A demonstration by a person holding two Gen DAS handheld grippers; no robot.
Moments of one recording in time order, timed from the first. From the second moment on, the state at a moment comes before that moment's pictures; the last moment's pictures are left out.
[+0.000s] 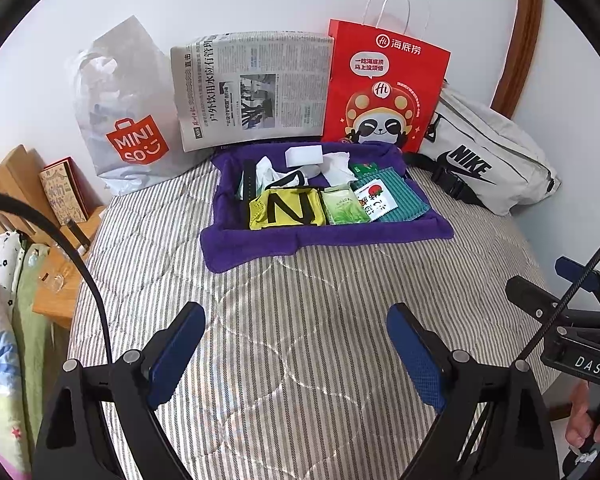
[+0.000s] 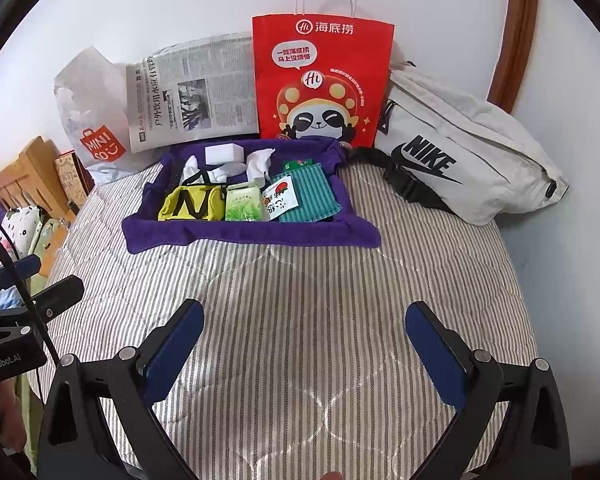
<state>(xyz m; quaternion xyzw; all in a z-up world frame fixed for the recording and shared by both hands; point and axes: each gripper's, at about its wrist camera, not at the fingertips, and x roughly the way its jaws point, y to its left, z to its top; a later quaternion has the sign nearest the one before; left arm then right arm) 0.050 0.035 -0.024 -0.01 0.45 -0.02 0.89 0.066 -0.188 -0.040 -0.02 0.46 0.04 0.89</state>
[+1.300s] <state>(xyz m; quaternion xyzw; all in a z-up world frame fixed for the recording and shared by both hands) 0.054 0.042 -0.022 -0.01 0.45 -0.01 0.89 0.068 -0.192 -0.040 -0.02 0.46 0.04 0.89</state>
